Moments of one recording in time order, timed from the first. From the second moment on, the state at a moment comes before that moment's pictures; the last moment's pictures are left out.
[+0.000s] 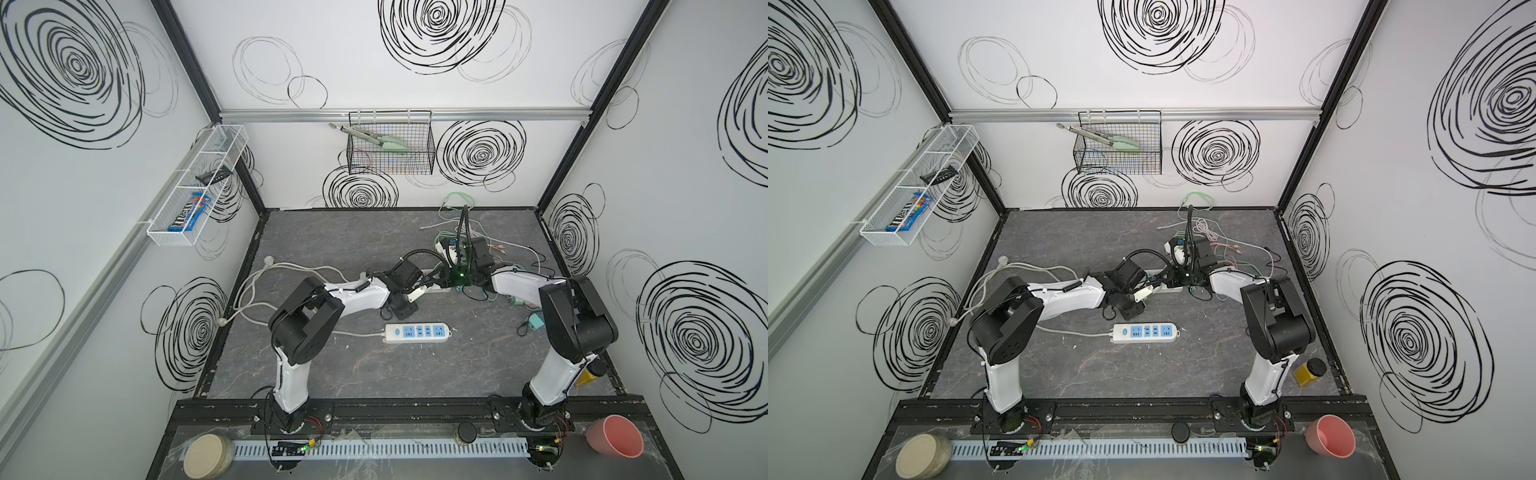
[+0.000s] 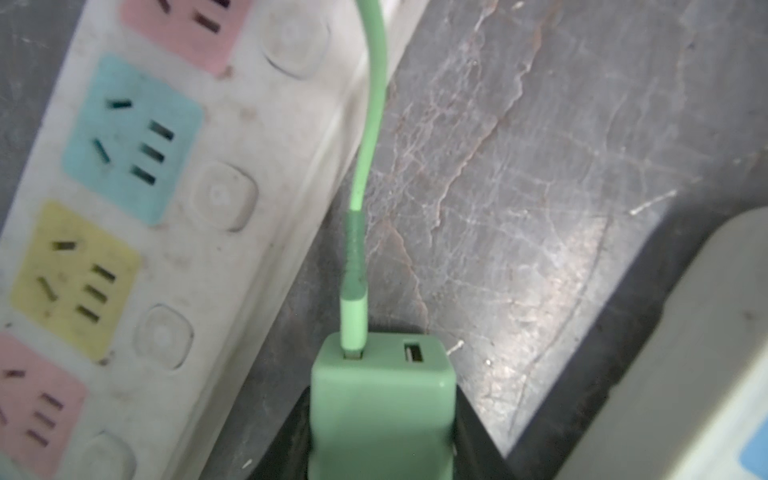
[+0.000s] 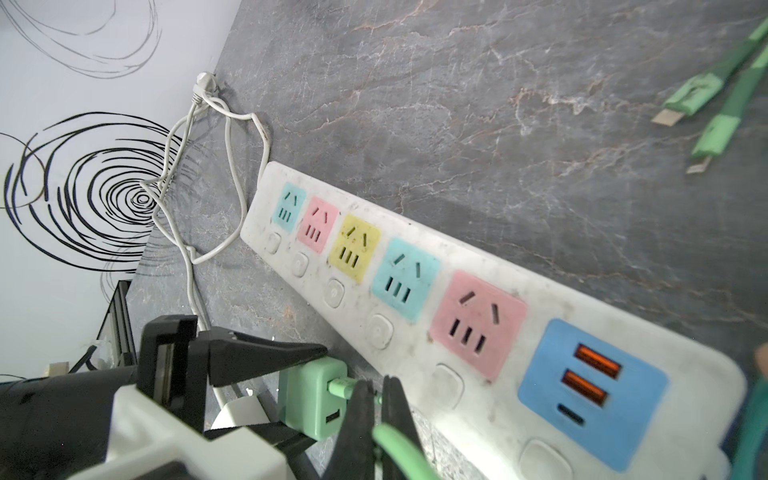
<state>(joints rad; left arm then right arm) -0.73 1.91 1.19 -0.42 0.03 0.25 0.33 1.76 0.98 -0.04 -0.63 0.24</state>
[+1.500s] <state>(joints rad) -0.68 1.43 1.85 -0.59 0.37 -0.04 0.26 1.49 0.80 0.29 -0.28 0.14</state>
